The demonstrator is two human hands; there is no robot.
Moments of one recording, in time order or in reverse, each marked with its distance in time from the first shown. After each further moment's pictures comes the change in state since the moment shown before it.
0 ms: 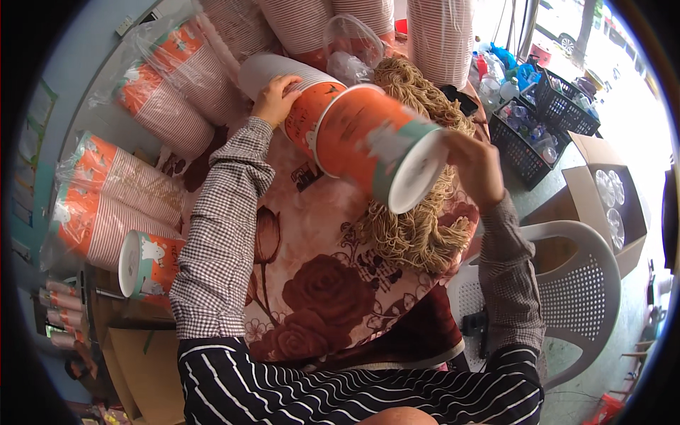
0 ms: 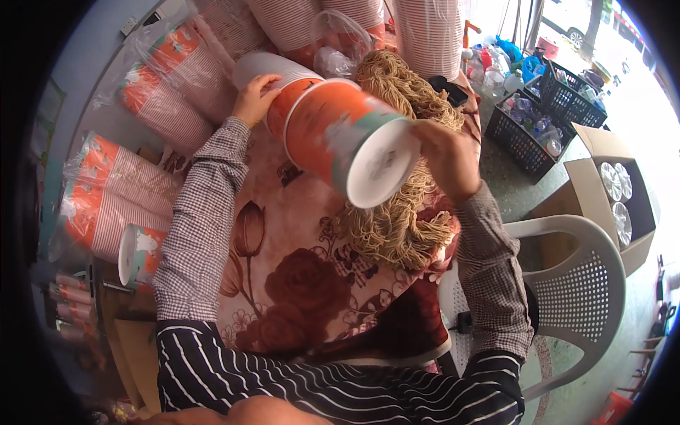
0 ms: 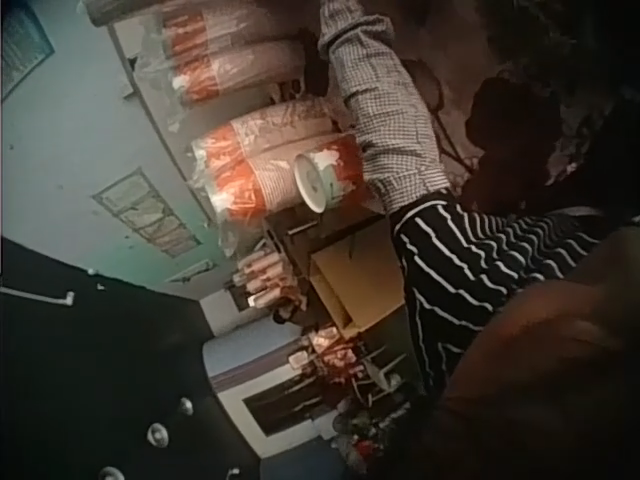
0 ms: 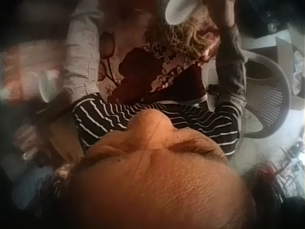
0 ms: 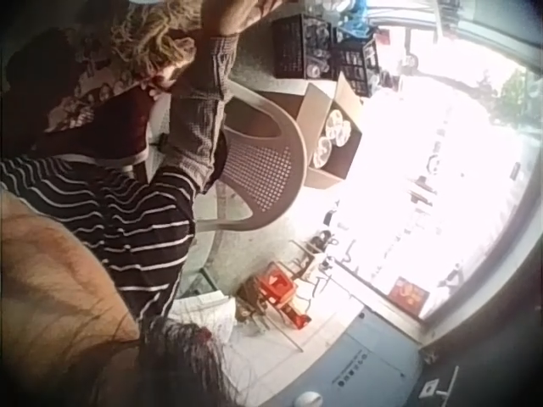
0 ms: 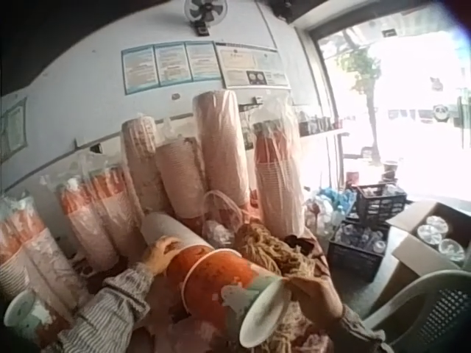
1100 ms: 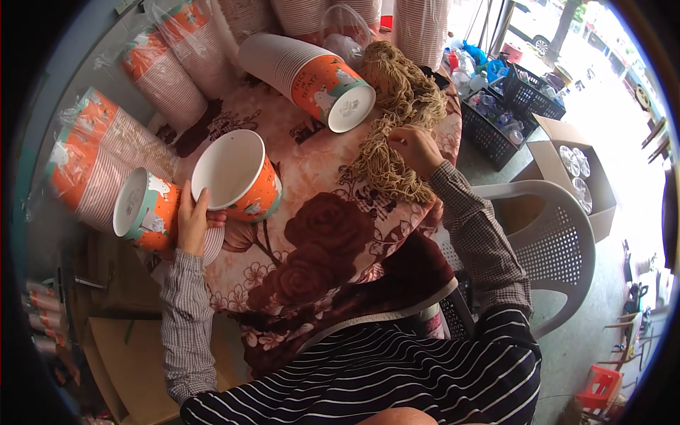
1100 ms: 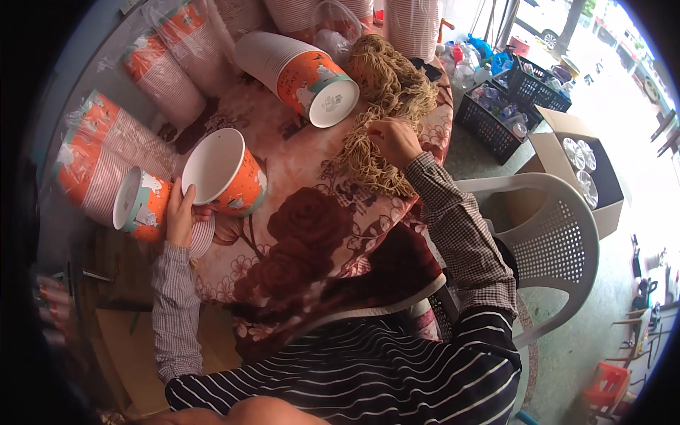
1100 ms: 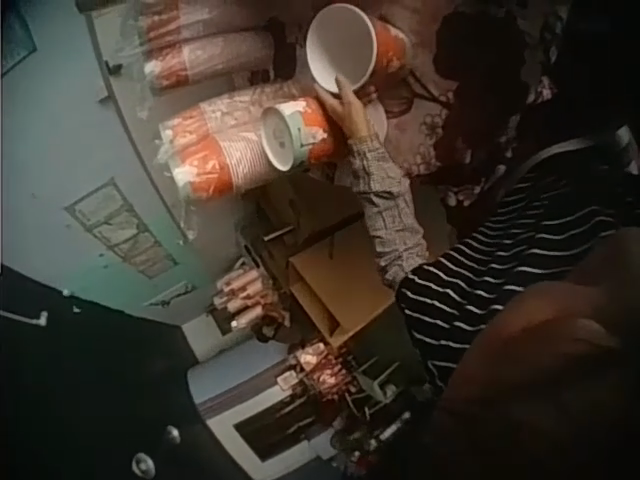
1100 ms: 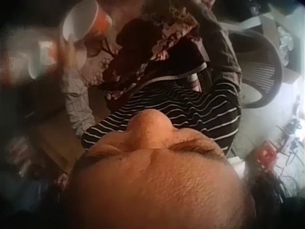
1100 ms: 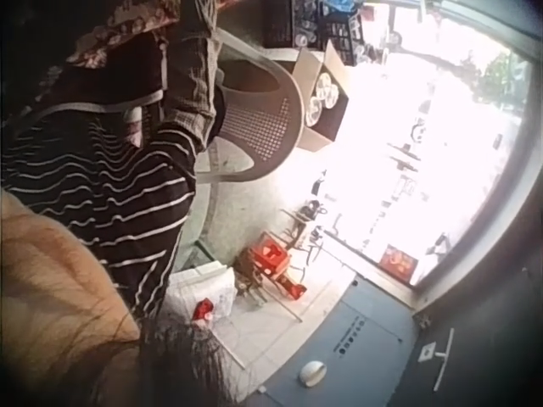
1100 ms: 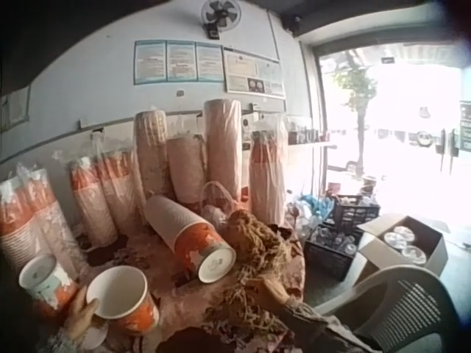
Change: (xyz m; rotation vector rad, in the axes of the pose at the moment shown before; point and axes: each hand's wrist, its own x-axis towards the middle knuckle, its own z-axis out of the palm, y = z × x) left_hand -0.326 0.073 -0.150 -0.658 0.177 -0.862; right_hand -0.057 -0.045 0.051 -0.256 -0.342 0.060
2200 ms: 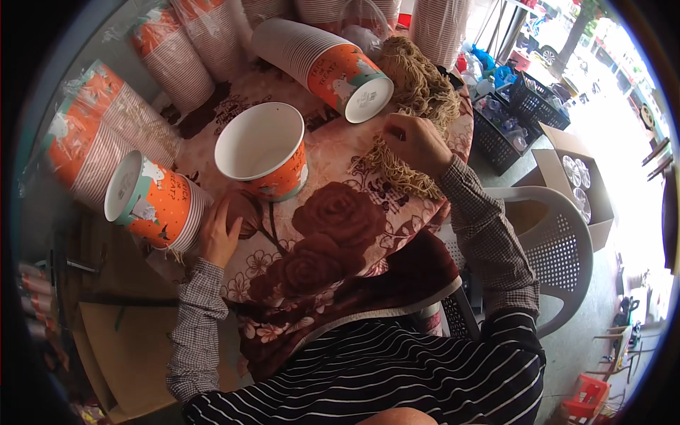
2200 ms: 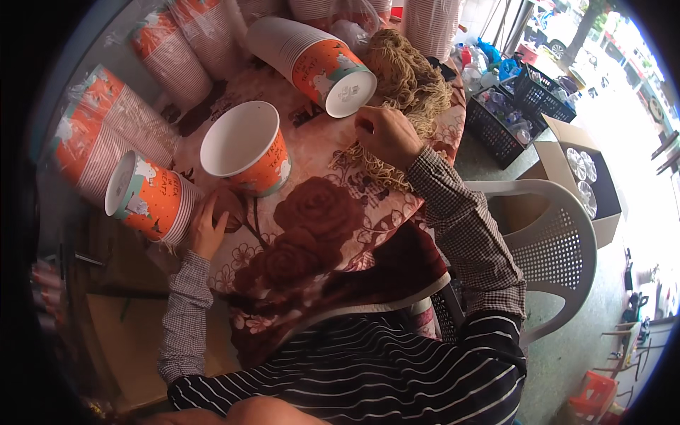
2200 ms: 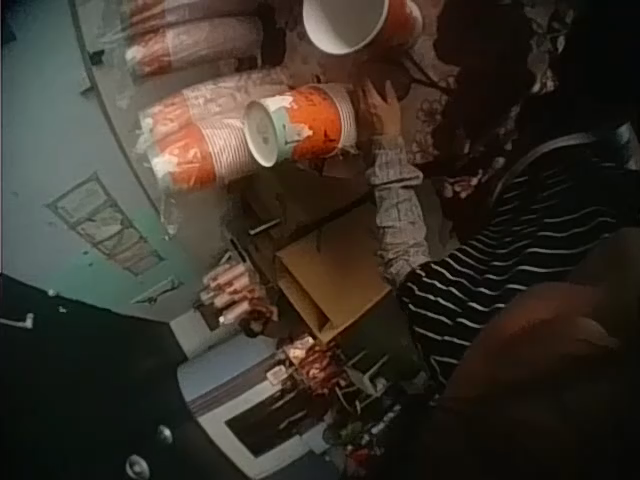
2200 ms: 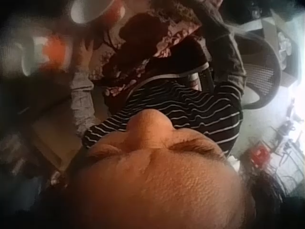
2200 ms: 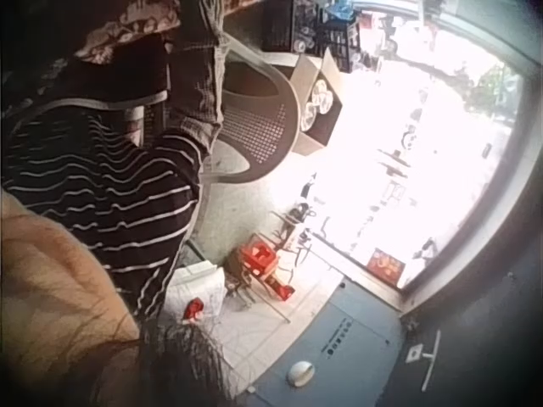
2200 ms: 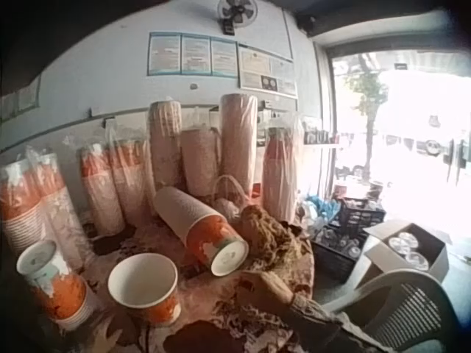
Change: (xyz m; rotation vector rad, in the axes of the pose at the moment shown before) left_hand -0.016 -0.097 -0.019 0.903 -0.026 0.657; right_hand 0.016 -0.079 -0.023 0.092 -0.070 -0.033
